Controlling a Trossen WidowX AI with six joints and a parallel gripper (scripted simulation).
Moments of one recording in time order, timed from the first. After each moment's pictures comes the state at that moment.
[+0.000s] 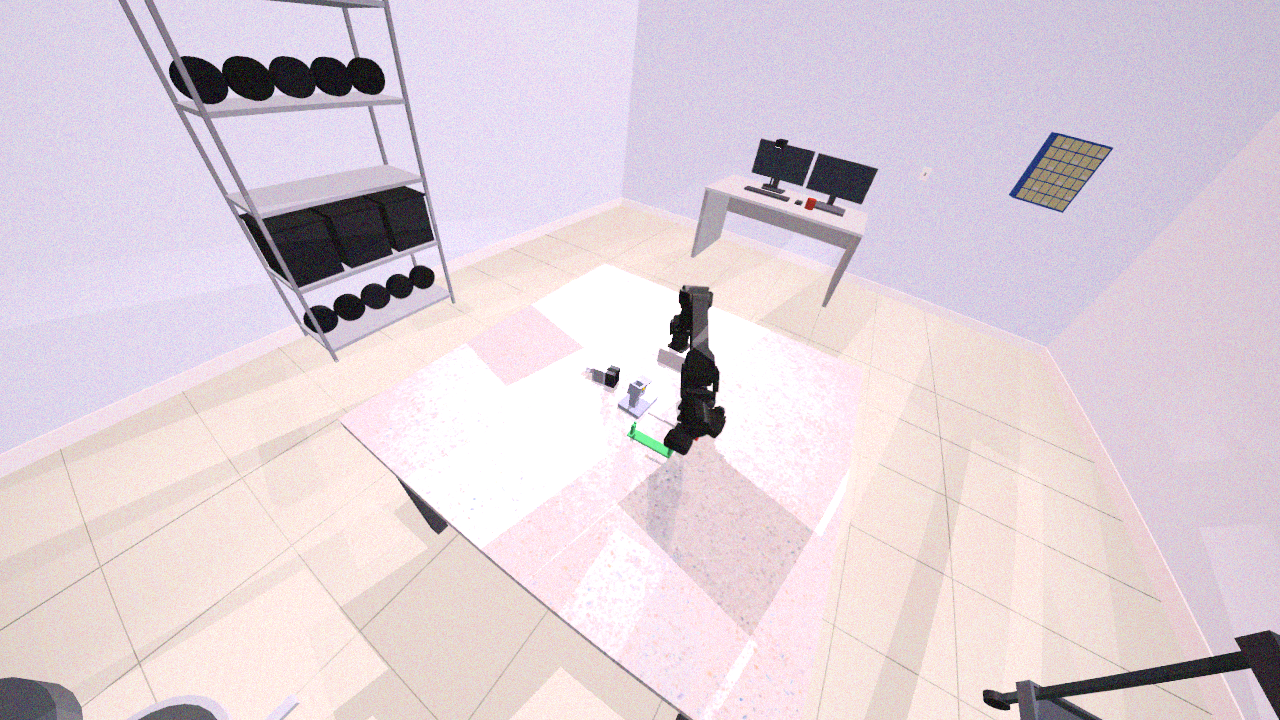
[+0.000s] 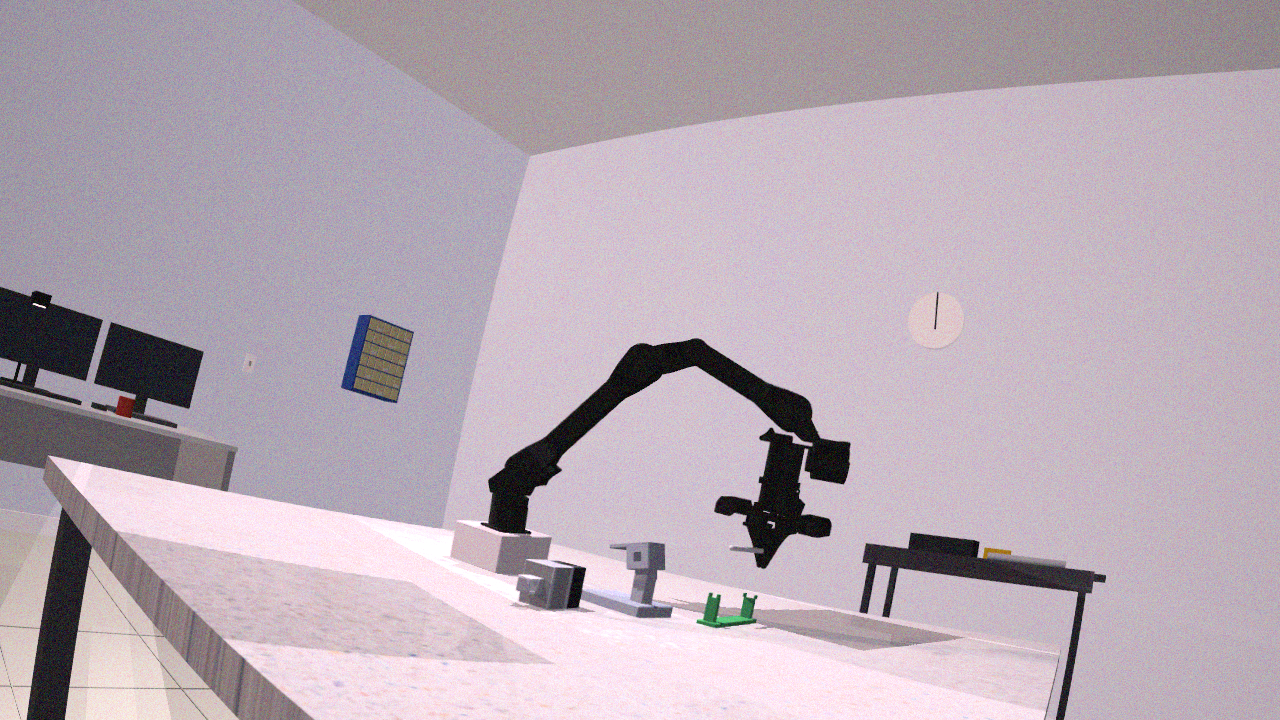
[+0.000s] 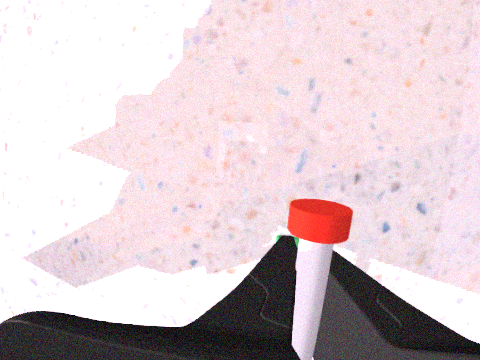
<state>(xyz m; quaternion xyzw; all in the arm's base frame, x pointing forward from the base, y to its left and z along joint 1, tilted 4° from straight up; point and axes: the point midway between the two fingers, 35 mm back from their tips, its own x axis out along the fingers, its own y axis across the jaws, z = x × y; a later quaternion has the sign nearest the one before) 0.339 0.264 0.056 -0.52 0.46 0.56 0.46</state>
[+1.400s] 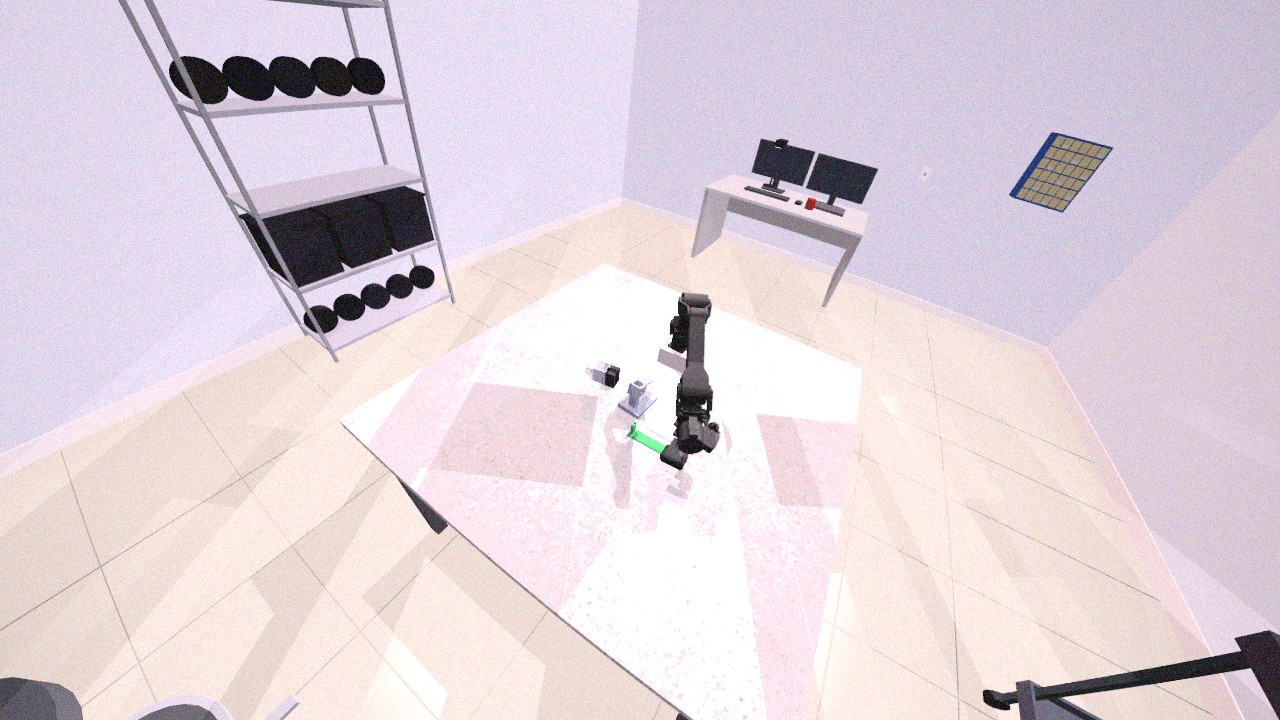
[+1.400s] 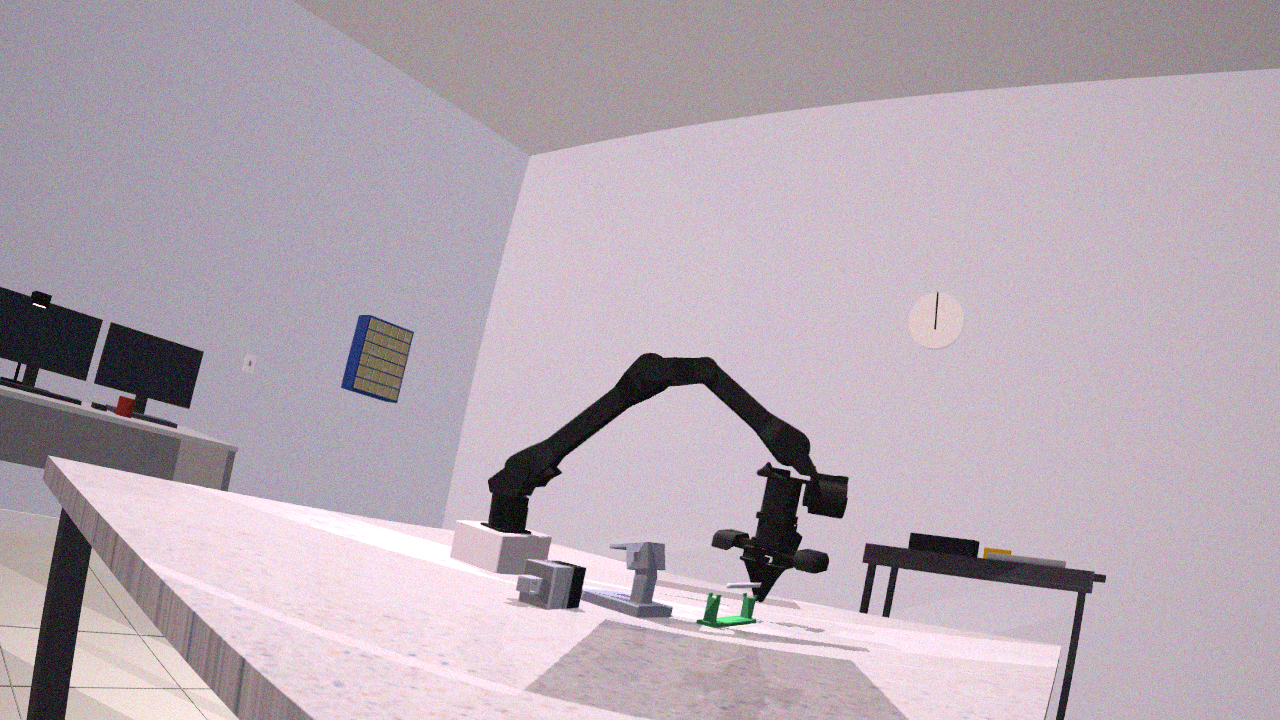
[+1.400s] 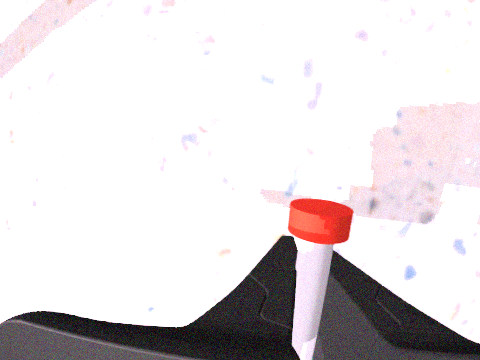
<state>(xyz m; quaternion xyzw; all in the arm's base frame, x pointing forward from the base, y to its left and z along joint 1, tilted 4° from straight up) 0.346 0.265 0.001 -0.52 0.45 0.56 0.46</state>
